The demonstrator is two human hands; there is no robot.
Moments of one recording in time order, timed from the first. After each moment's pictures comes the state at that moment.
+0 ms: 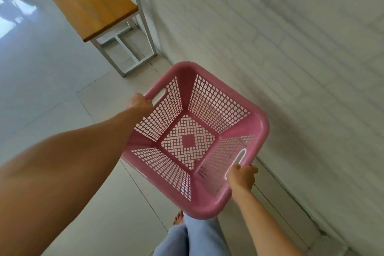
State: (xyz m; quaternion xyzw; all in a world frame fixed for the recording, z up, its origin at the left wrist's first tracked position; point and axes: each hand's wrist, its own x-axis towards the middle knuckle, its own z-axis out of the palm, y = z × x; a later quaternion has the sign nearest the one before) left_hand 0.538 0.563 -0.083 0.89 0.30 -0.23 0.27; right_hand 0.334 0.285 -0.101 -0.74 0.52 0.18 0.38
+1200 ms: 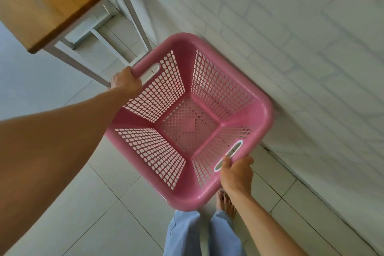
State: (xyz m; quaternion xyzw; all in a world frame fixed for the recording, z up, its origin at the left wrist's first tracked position) left_hand 0.805 0.658 -0.266 0.94 0.20 -0.16 0.23; right_hand 0.554 0.417 -0.275 -0.77 0.48 0.23 0.36
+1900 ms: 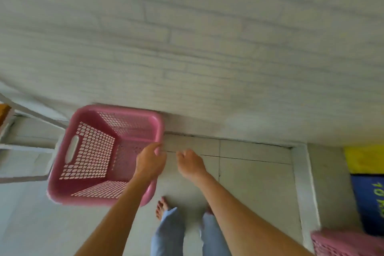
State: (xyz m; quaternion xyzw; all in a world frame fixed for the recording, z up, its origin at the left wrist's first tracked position) left_hand 0.562 0.449 -0.030 0.87 -0.15 -0.38 0.27; right_hand 0.466 0.351 -0.042 -0.73 0.48 0.20 0.44
